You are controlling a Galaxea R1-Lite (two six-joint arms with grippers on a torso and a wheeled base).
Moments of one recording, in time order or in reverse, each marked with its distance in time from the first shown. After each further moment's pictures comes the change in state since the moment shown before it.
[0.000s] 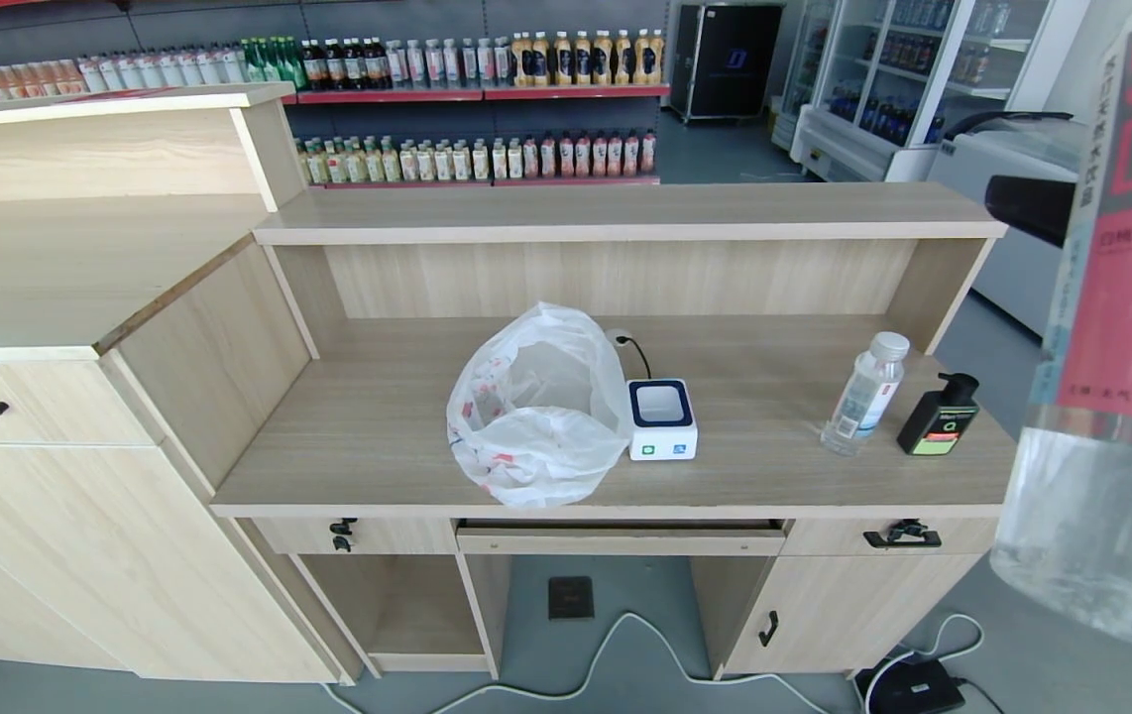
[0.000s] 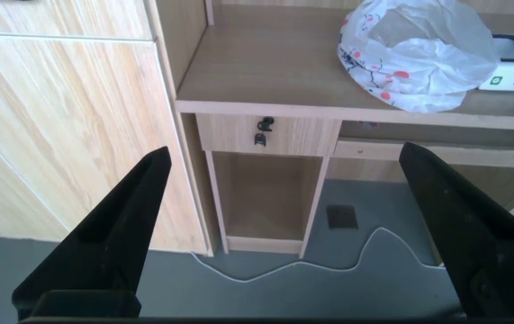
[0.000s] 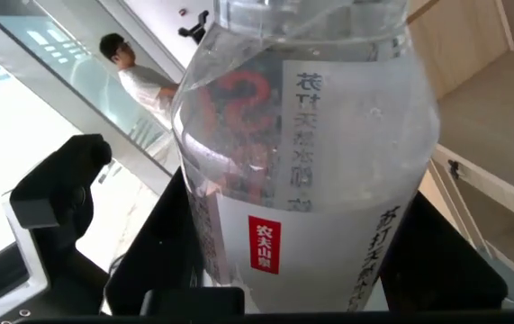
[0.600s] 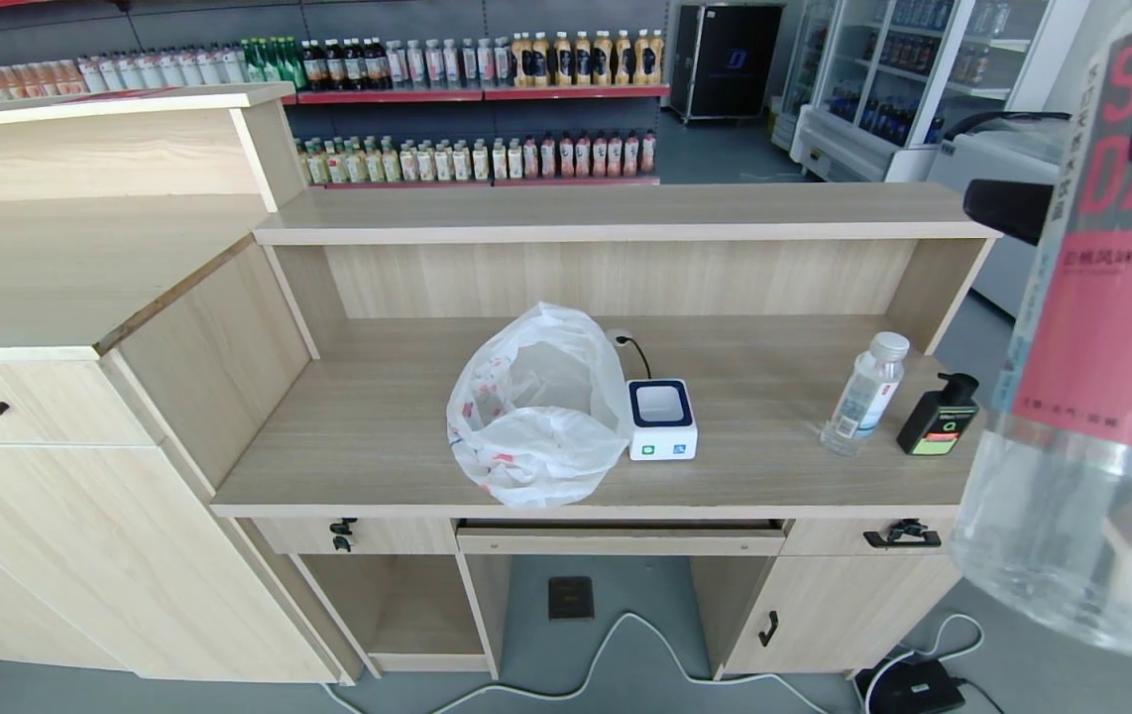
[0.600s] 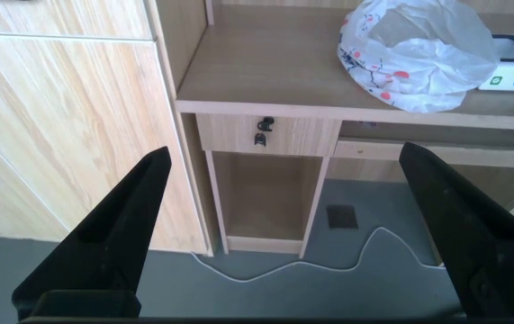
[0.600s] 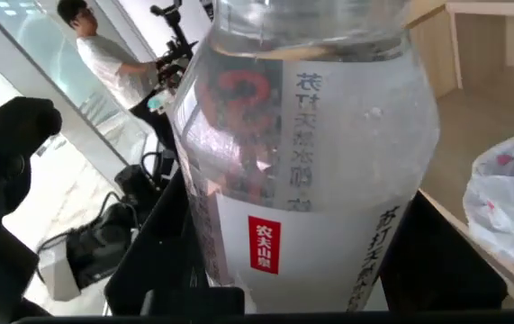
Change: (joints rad) left arm 0.000 0.000 0.000 0.000 0.000 0.000; right arm 0.000 0.015 0.003 0.002 -0.004 -0.152
